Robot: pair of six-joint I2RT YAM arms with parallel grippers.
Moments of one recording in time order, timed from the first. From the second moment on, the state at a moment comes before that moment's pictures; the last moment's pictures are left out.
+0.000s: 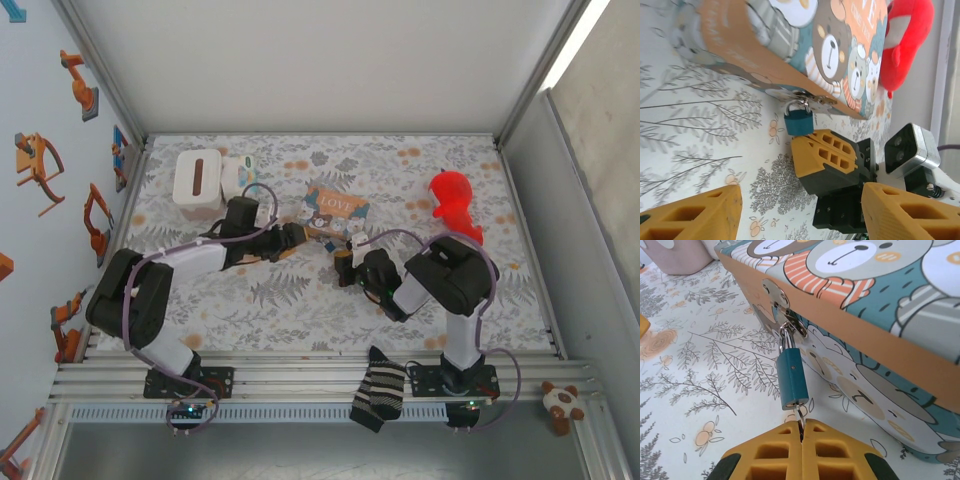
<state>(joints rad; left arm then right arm) -0.48 1.59 0.77 0.06 0.62 -0.84 0.71 1.92 0.43 1.11 -0.04 0.31</state>
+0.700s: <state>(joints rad) -0.37 1.51 0.53 0.35 0.70 -1.01 0.76 1.81 0.51 0.84 -0.05 0.52</state>
